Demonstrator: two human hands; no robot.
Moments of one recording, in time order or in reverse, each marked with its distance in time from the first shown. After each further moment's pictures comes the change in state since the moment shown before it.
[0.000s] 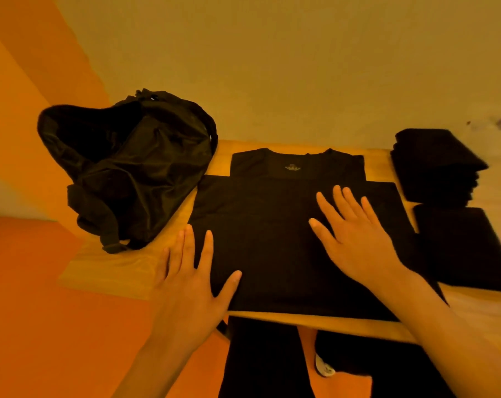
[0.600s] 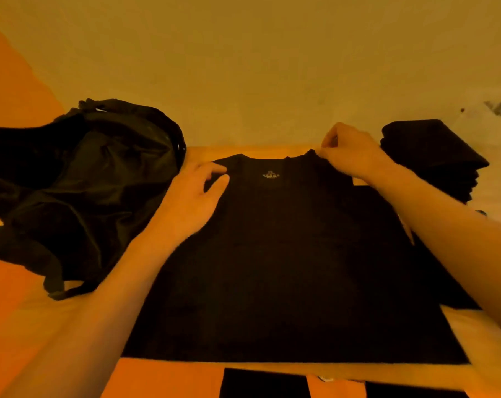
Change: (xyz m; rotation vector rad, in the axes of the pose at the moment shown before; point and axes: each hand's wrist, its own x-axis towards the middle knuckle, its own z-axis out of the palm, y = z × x) left_hand 0.171 0.053 -0.074 -0.577 -0.062 0.118; right_hand 0.145 0.062 -0.072 0.497 0.018 0.242
